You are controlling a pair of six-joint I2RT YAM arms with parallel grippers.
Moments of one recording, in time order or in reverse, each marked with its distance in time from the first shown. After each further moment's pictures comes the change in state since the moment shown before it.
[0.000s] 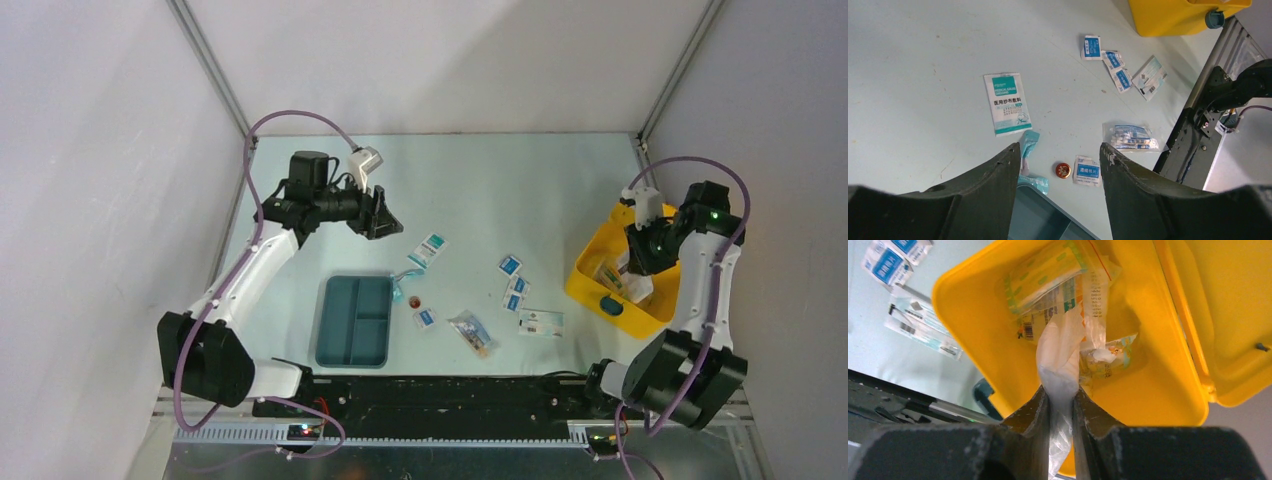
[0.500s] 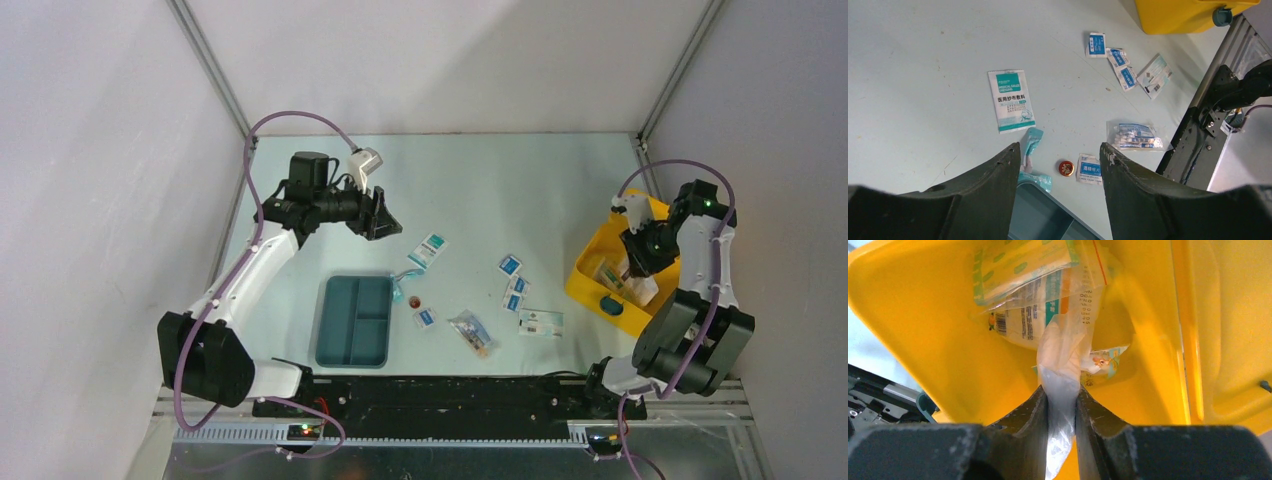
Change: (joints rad) left arm 0.003 -0.001 -0.010 -0.005 -0.010 0.011; right arm -0.001 0.196 0.000 0.039 0.060 -0.171
